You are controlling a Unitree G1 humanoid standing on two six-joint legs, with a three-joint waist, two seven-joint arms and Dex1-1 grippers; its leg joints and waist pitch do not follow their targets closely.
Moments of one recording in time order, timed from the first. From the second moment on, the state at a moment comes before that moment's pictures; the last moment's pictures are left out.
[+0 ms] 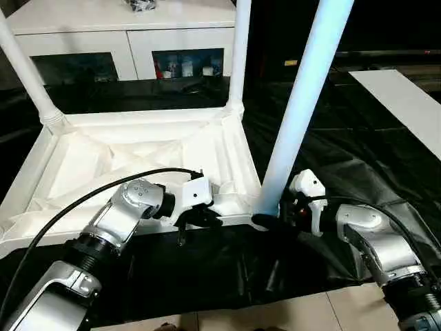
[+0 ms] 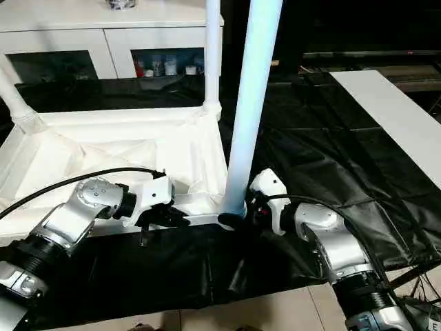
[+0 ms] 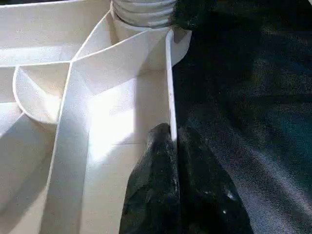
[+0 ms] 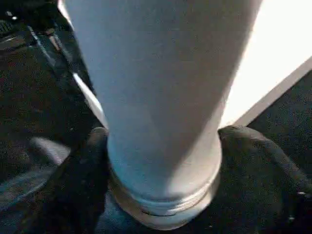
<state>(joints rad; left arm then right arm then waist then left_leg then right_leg) -0.56 0.43 -0.40 0.45 0.03 0.10 -1.20 -0.33 -0.45 0.21 0.29 0.20 0.22 0.94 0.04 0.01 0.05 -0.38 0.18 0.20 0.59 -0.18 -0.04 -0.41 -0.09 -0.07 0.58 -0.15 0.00</state>
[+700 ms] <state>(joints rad) -0.56 0.44 -0.39 0.46 0.05 0.11 -1.17 -0.35 -0.37 0.19 0.36 0.22 0.21 0.88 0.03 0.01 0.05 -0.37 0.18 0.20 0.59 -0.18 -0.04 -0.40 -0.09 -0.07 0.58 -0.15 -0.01</state>
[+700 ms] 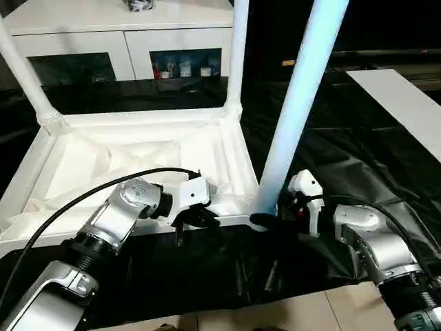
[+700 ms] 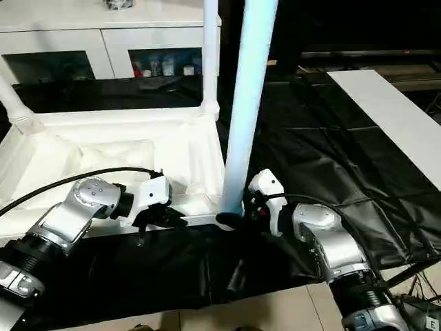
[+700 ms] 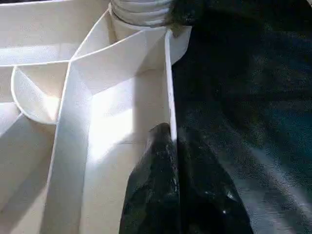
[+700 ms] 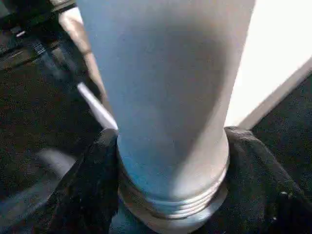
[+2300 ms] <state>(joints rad) -0.55 0.45 -0.39 0.40 0.01 0.16 -1.22 -0.34 -0.50 0.17 0.31 0.25 0.26 1.02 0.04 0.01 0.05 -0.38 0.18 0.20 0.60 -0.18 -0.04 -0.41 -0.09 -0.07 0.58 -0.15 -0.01</state>
